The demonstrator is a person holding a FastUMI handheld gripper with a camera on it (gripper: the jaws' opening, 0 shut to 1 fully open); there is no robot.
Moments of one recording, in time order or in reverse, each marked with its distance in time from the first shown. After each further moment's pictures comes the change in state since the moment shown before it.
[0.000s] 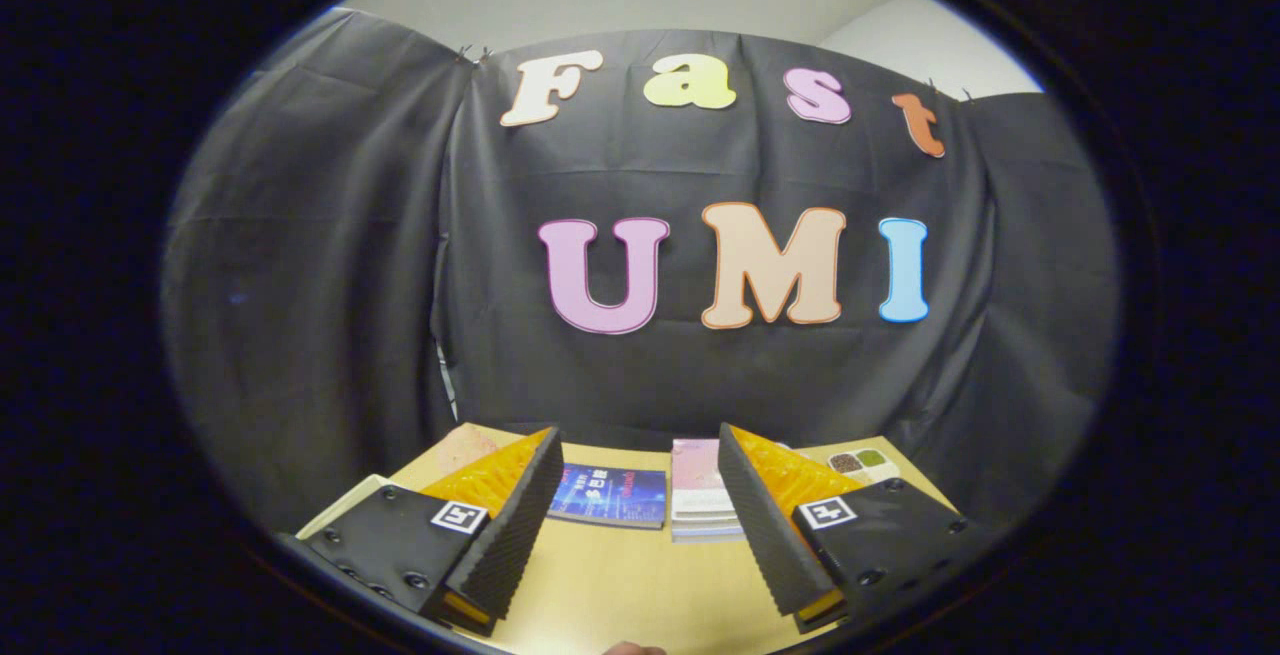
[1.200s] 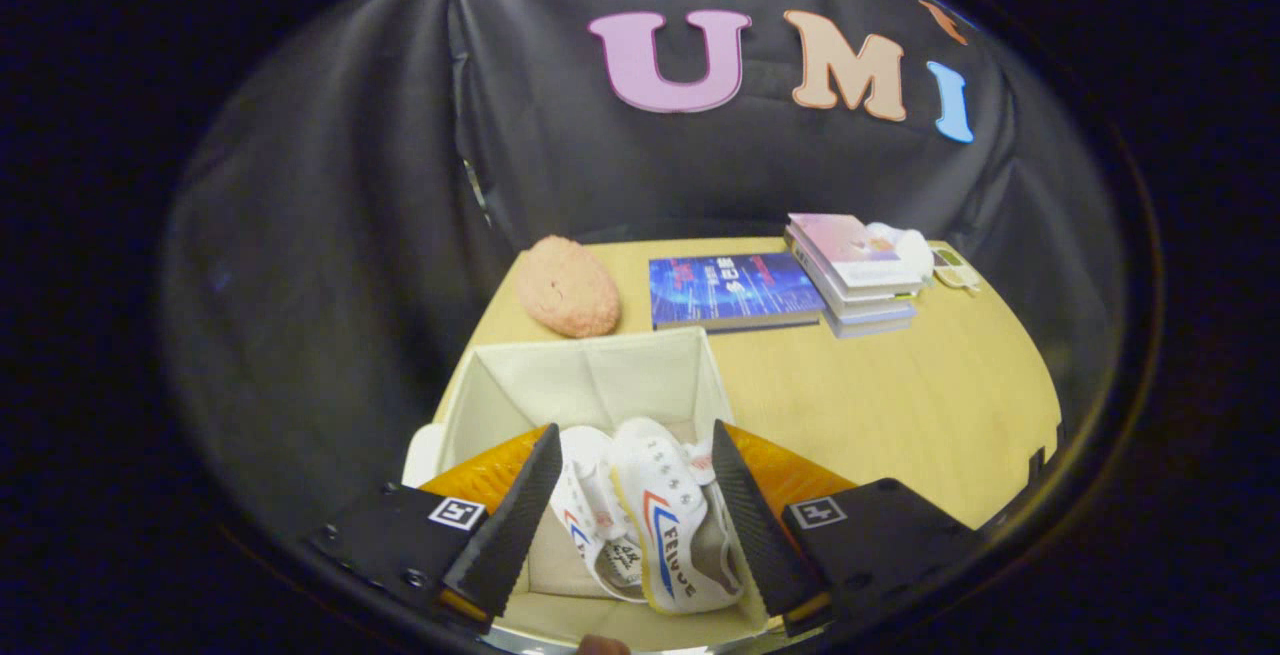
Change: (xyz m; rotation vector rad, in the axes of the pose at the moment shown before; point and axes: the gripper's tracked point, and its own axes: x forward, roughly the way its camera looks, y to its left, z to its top) arm -0.012 0.250 -0.187 0.120 0.540 -0.033
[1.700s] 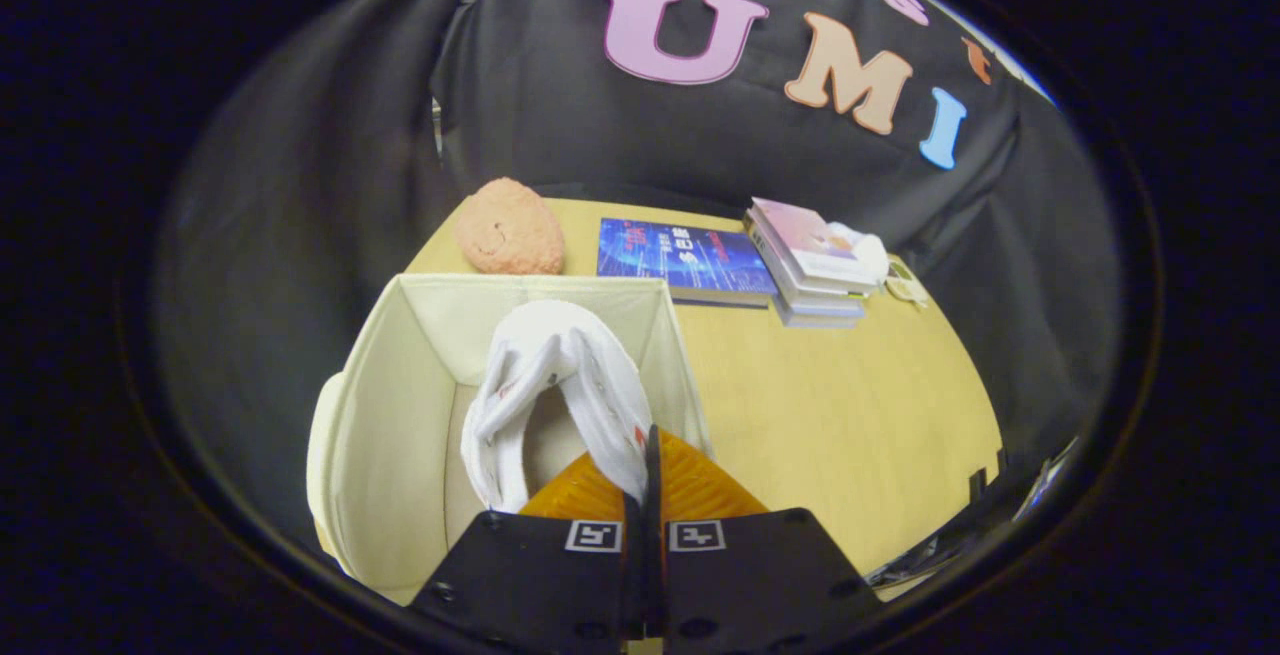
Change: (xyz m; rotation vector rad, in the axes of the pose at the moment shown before) arm 0.030 -0.029 -0.057 -0.135 0.123 -0.221
